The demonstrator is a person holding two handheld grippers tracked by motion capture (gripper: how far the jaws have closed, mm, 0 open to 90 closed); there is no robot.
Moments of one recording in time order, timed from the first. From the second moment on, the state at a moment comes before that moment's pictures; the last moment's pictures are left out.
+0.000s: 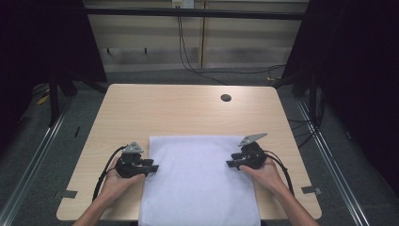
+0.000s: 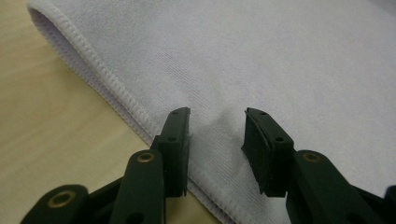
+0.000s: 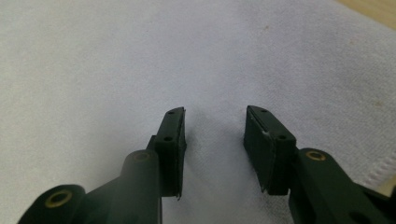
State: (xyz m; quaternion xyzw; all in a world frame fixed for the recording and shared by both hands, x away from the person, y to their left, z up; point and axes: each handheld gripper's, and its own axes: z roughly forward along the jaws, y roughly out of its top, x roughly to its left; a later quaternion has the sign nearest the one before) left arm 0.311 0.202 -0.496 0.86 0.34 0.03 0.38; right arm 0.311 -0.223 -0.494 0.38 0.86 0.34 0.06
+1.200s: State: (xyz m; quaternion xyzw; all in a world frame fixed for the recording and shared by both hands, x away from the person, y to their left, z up) left arm 0.377 0.208 -0.487 0.82 0.38 0.07 0.42; right arm 0.354 -0.268 -0.497 0.43 0.83 0.34 0.10
